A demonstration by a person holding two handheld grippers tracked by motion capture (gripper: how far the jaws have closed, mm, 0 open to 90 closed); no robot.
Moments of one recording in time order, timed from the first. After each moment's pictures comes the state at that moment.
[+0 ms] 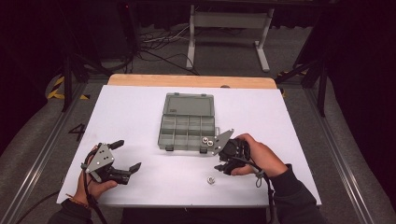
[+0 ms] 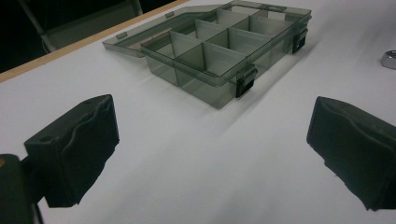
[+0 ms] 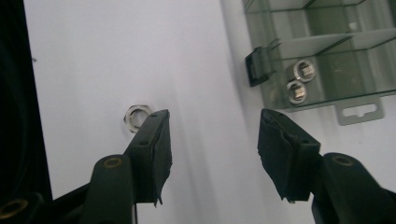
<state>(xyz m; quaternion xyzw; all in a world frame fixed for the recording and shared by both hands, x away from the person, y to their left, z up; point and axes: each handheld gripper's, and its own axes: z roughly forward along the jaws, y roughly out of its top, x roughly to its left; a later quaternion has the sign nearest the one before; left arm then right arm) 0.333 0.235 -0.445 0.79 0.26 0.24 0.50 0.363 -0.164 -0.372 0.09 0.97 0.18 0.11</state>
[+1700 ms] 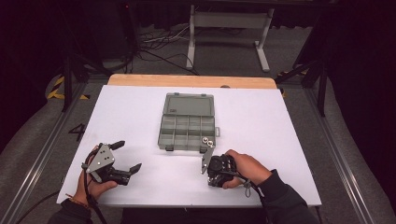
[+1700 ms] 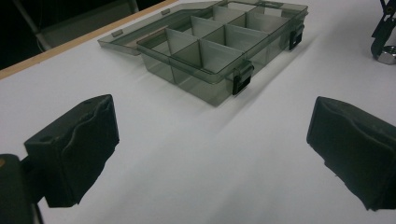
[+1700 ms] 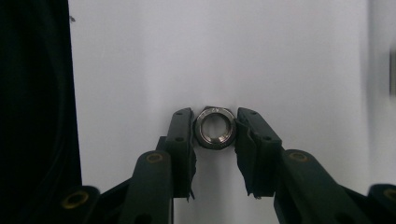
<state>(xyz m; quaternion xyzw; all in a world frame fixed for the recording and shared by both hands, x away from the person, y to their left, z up) 0.333 0.234 -0.446 0.80 0.25 0.23 0.50 0.352 -0.136 -0.423 0.04 0.99 0.13 0.02</state>
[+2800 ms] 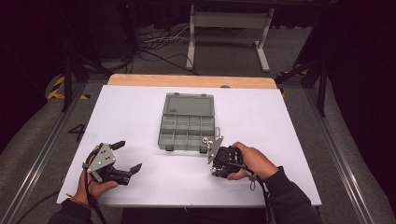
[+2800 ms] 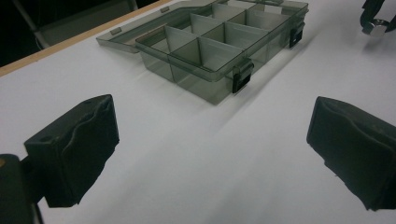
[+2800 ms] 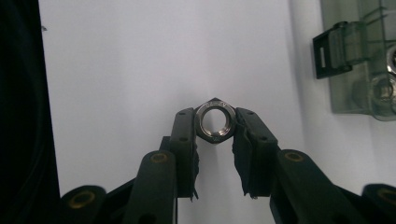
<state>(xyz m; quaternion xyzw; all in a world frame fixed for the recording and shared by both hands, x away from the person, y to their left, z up) 0.334 0.232 -0.447 0.80 0.25 0.23 0.49 0.367 -0.154 -0.404 0.07 0.99 0.15 0.05</state>
